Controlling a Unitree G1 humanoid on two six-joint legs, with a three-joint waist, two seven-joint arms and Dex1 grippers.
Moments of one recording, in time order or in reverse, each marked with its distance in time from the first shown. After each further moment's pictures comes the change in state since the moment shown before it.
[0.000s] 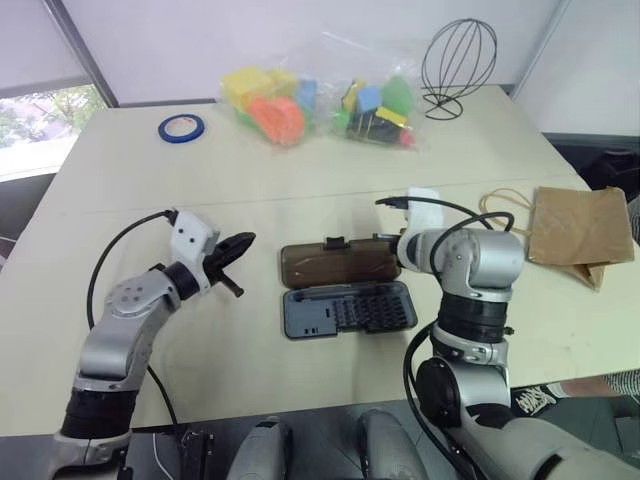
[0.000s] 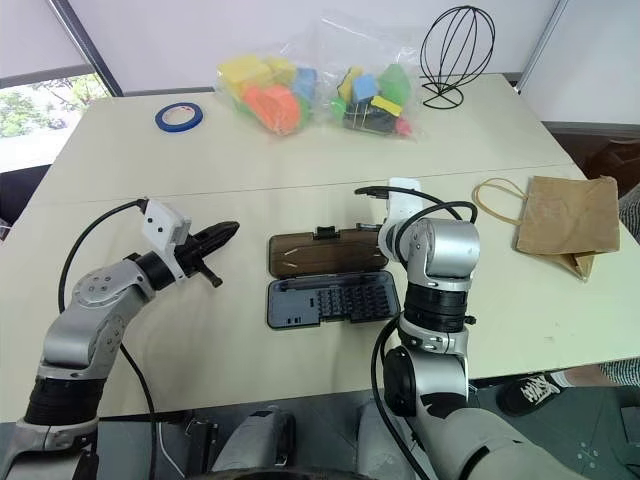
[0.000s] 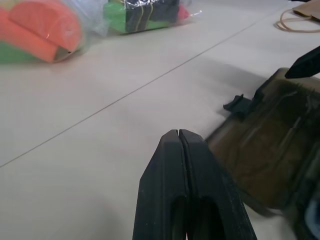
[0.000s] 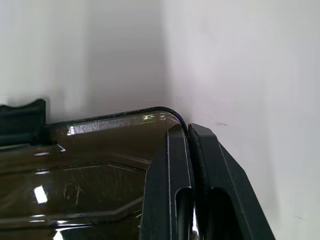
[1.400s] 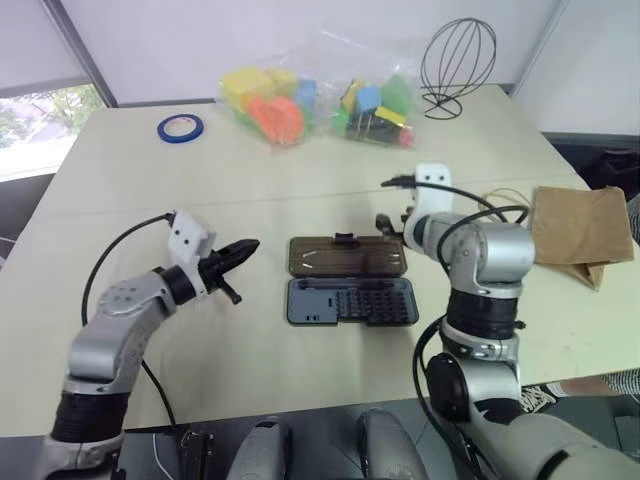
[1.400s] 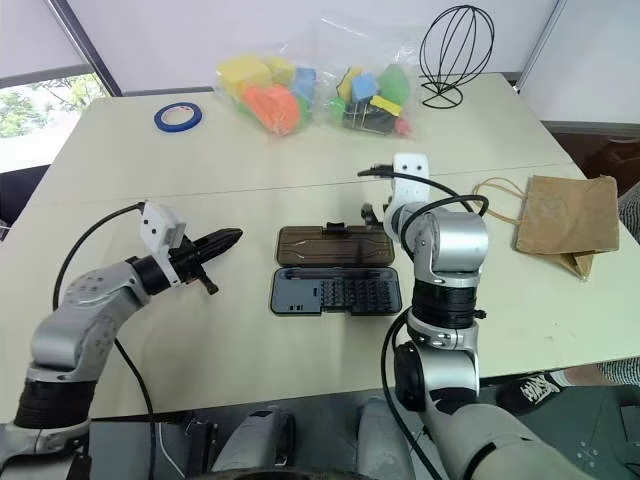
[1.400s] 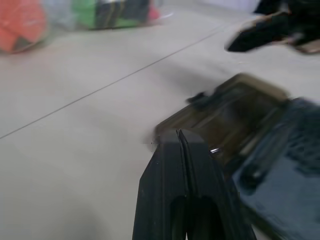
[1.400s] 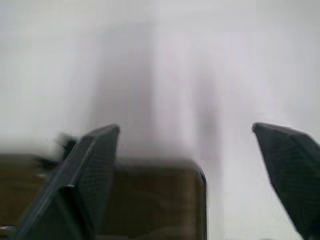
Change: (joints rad) left arm 0.000 0.056 0.046 -0.074 -0.193 0.158 -0.112; right arm -0.023 -0.102 0.095 -0.088 0.077 -0.173 0.136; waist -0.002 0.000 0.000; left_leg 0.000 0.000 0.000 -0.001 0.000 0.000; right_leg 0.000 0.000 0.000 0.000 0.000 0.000
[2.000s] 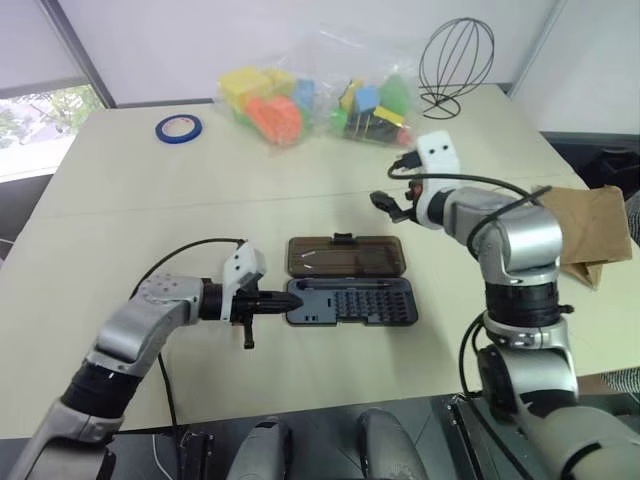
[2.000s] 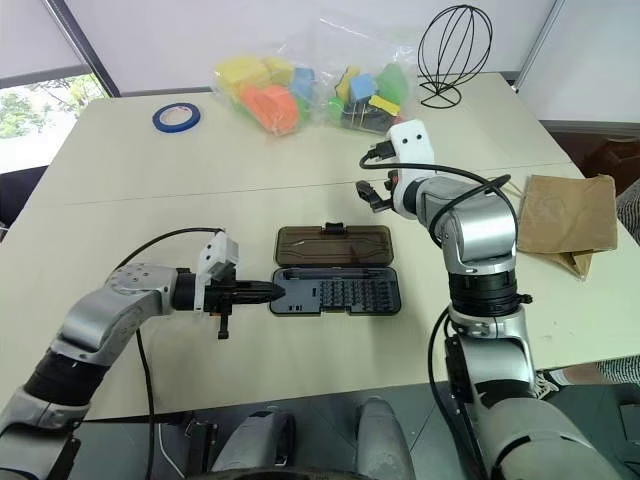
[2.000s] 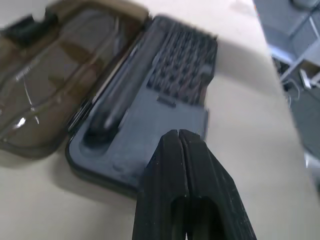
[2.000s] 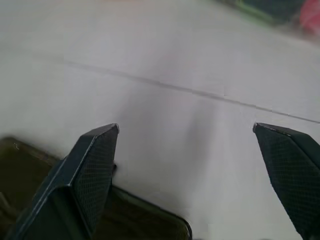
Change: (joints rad) left arm -0.132 0.080 -0.344 0.201 0.103 -0.031 -0.353; right arm -0.013 -0.336 0.244 0.160 0.106 -0.228 0.316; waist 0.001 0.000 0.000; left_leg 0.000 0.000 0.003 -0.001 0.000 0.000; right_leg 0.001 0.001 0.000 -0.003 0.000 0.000
